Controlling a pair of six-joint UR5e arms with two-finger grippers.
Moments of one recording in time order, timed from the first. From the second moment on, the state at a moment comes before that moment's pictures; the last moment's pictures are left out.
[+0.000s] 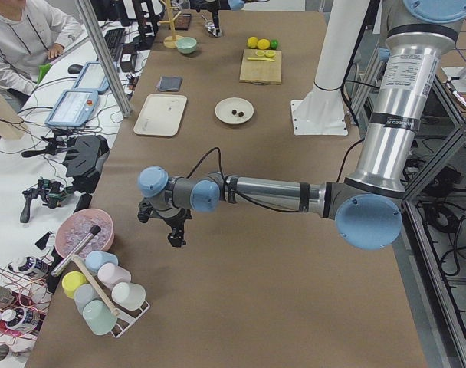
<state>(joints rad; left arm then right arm) -1.37 -1.76 -1.40 -1.60 -2.41 -0.03 1.25 -1.34 1.67 -1.83 2.22 0.16</state>
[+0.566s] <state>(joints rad) -1.51 -1.76 -1.25 -1.60 -2.41 0.19 1.44 -1.40 1.46 -1.76 2.23 -0.19</state>
